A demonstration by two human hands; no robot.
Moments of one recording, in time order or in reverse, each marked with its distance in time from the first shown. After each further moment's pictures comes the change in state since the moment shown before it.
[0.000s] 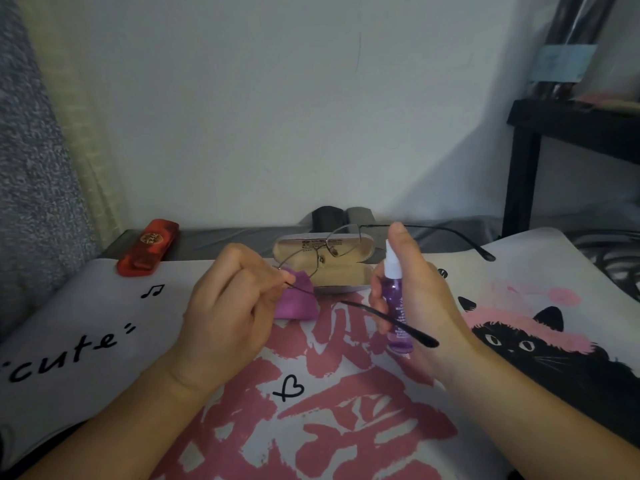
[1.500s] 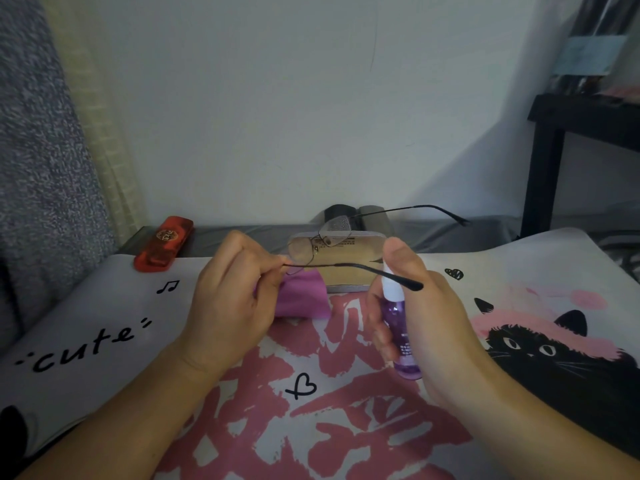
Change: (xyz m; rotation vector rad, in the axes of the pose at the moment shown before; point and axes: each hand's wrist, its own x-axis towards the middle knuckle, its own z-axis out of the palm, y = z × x) left_hand 0.003 -0.011 -0.005 0.079 -0.016 -0.097; right_hand -0.031 -0.008 0.016 -0.176 -0.130 -0.091
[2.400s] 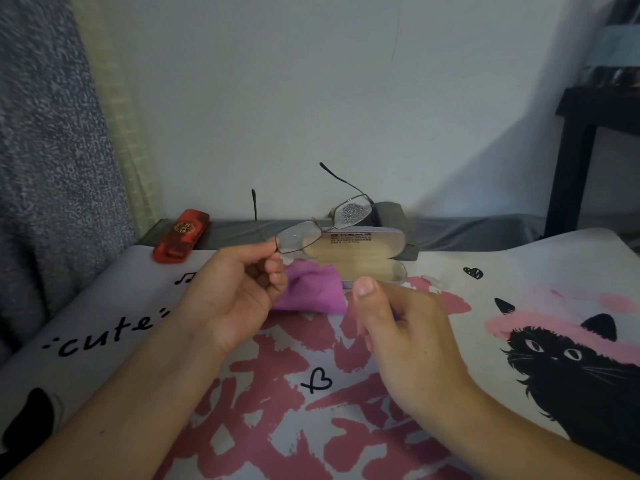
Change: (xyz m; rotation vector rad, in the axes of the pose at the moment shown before) left_hand 0.026 0.003 -0.009 -1.280 0.184 -1.650; right_hand 0.000 0.029 0.029 -0.396 0.167 -0.484
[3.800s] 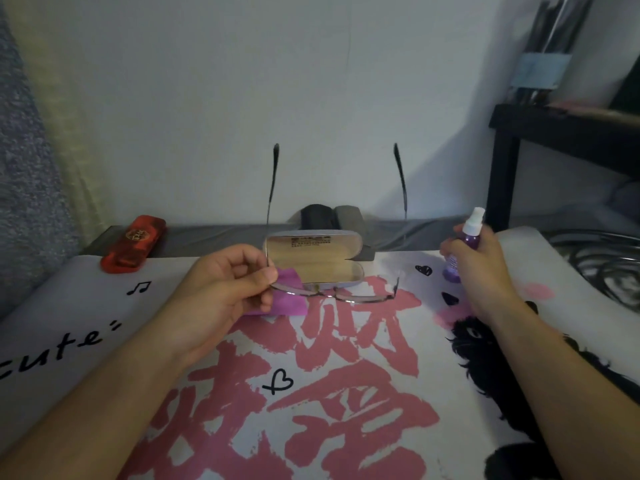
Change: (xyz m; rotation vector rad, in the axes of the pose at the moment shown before) left_hand -0.004 -0.016 -0.005 0.570 -0.363 0.258; right_hand 0.073 0.110 -0.120 0.176 0.390 0.480
